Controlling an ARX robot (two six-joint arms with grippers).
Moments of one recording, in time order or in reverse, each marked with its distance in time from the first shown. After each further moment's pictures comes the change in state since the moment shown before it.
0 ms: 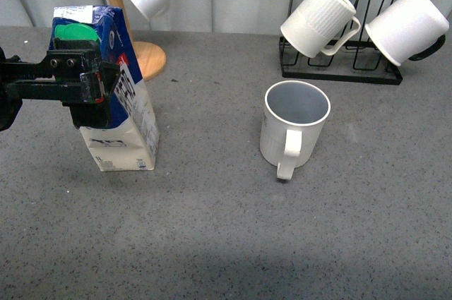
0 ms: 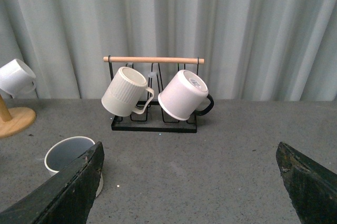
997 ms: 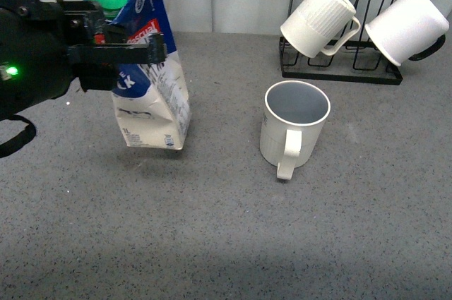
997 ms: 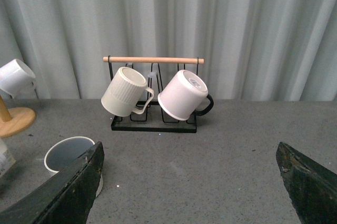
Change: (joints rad) left arm -0.164 0.043 0.092 0.053 -0.141 -0.038; right arm 0.000 0.000 0.000 0.000 0.000 0.000
